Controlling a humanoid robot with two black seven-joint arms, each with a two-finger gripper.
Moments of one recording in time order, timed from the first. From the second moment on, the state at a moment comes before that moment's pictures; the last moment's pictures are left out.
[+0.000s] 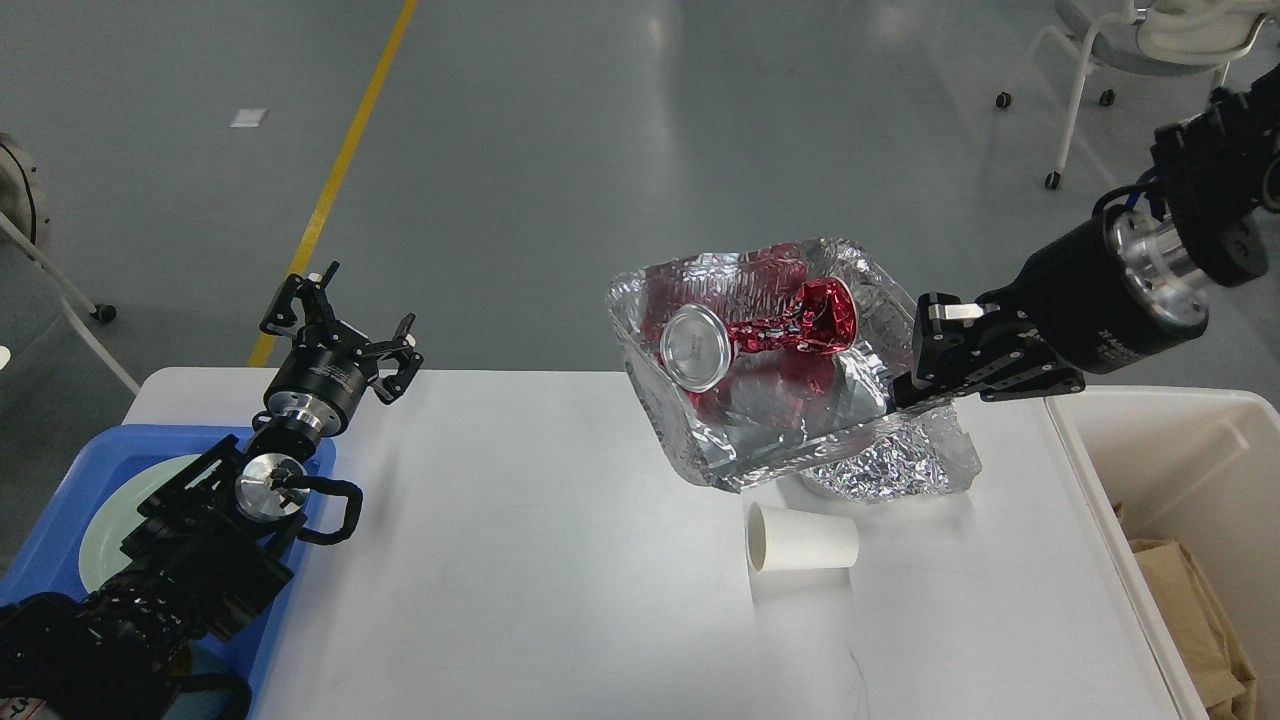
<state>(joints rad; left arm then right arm) -0.74 0.11 -0.95 -0.29 -0.01 -0.50 -0.26 2.40 -0.39 -1.46 1.67 -0.09 0.58 0.34</state>
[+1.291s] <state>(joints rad) -0.74 0.11 -0.95 -0.29 -0.01 -0.50 -0.26 0.61 -0.51 -0.96 0.00 0.36 0.17 0.01</state>
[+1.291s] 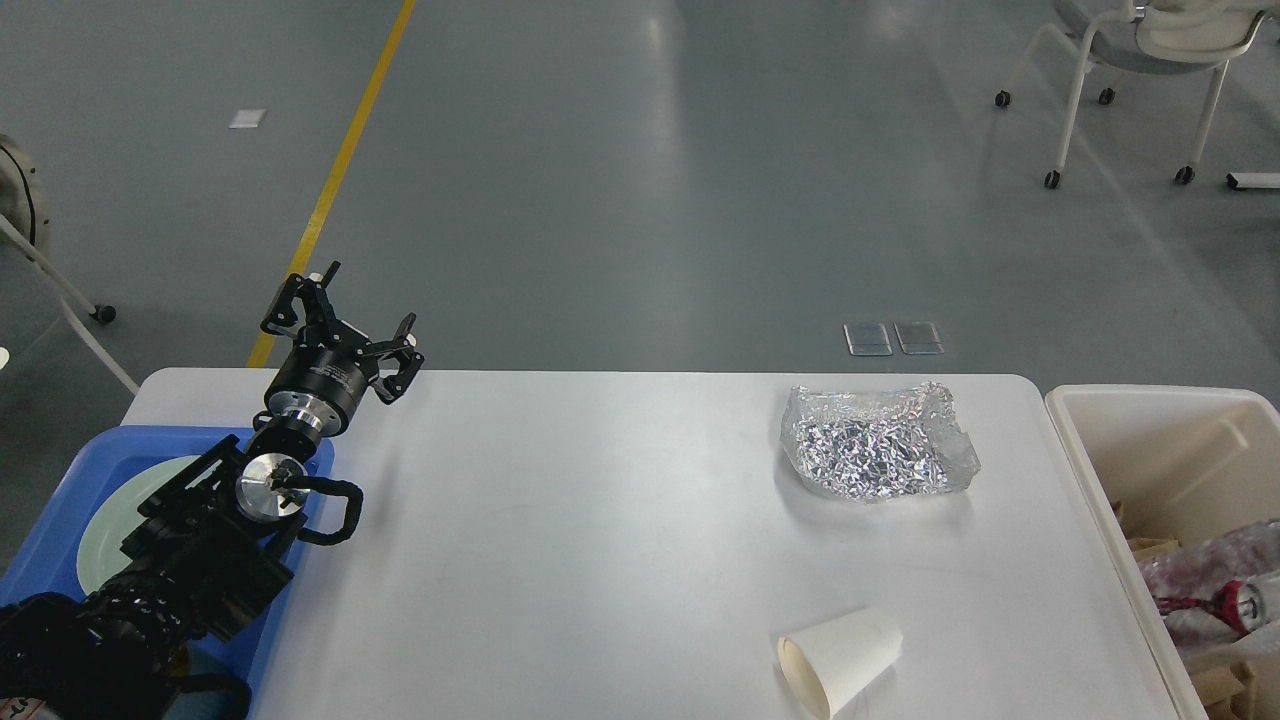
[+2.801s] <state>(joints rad) -0.74 0.11 -0.95 -0.29 -0.01 -0.50 -0.26 1.25 -0.45 -0.93 0.73 -0.11 0.42 0.04</state>
